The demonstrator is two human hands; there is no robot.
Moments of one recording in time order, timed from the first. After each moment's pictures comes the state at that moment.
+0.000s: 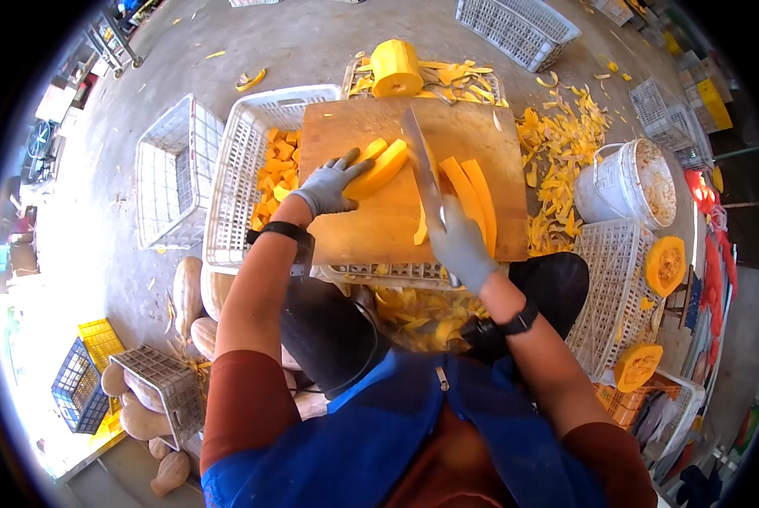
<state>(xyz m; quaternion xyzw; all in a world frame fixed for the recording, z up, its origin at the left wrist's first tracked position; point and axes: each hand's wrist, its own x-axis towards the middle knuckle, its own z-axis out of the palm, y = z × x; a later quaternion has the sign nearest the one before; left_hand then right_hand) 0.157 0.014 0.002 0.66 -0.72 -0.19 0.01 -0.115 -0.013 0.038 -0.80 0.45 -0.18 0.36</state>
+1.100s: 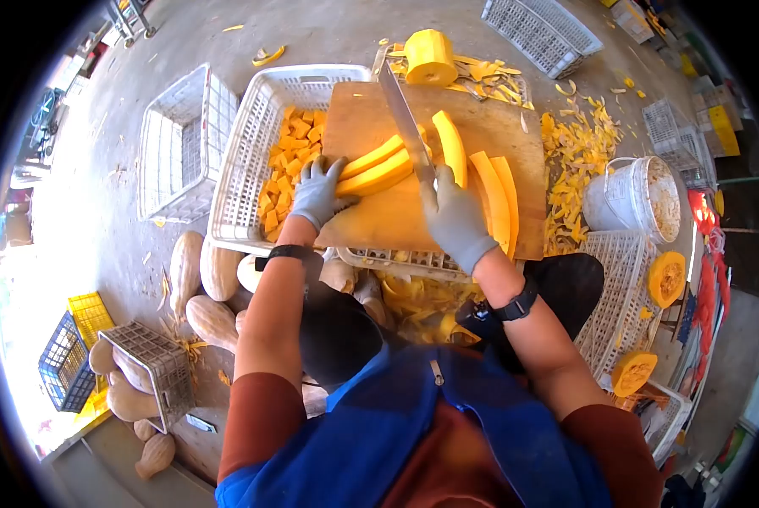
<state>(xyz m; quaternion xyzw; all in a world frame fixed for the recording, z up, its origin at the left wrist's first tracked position) 0.175 0.090 -0.038 0.82 -0.55 -0.12 0.10 -0.052 -0.002 0.061 -0.84 0.41 -0.12 0.34</state>
